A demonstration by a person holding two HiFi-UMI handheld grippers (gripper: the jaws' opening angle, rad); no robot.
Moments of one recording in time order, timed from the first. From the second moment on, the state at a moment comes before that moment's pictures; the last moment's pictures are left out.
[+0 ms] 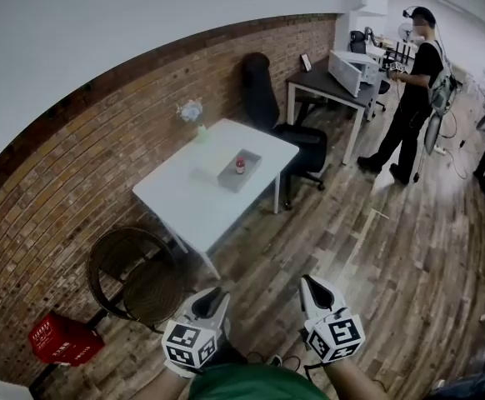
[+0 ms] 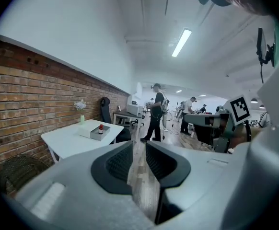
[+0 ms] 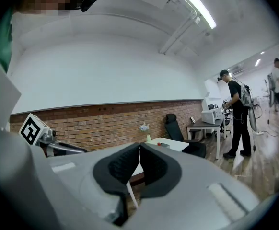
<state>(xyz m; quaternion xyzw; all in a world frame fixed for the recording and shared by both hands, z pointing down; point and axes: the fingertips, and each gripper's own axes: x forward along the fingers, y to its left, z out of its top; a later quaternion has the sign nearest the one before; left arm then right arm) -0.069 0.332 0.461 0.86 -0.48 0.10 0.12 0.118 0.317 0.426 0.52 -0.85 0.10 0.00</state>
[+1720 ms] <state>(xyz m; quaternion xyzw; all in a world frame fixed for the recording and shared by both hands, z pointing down) -0.132 -0.034 0.501 0.87 -0.47 0.10 0.13 0.071 -0.029 0.476 0.55 -0.82 0.13 0.07</state>
